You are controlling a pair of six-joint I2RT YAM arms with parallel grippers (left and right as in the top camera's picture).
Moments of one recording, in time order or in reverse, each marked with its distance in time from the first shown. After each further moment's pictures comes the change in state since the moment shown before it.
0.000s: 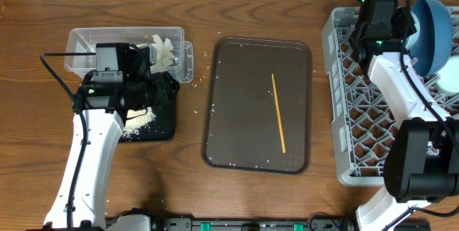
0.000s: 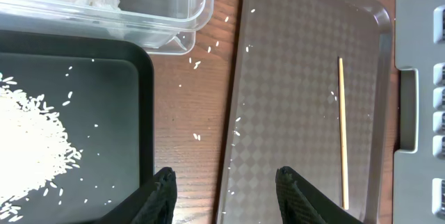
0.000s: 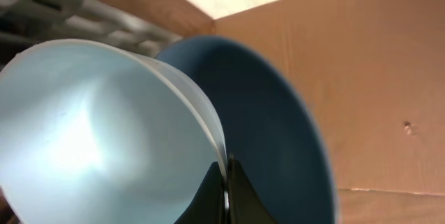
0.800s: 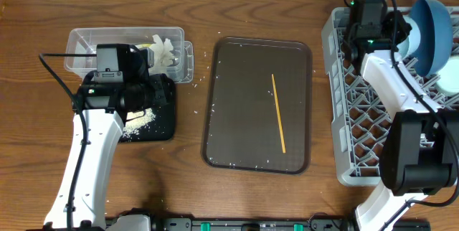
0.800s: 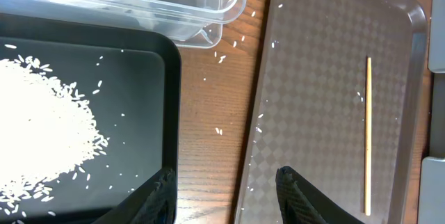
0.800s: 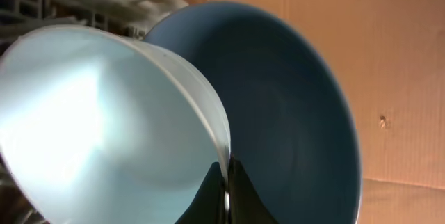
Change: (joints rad) left arm 0.000 0.000 0.000 -0.030 -0.076 0.000; right arm 0.032 0.055 0.014 -0.109 0.130 -0.023
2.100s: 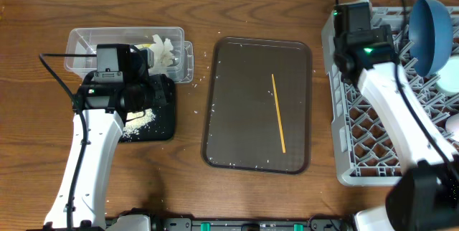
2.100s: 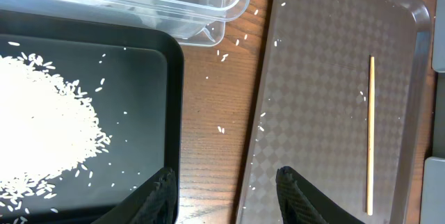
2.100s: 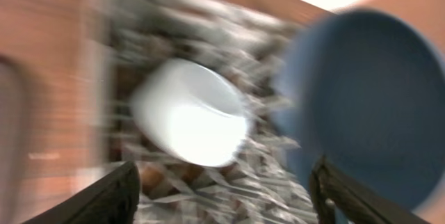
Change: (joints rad) left arm 0.000 0.000 0.000 -0.004 -0.006 0.000; right arm 0.129 -0.258 -0.009 -0.395 -0.494 0.626
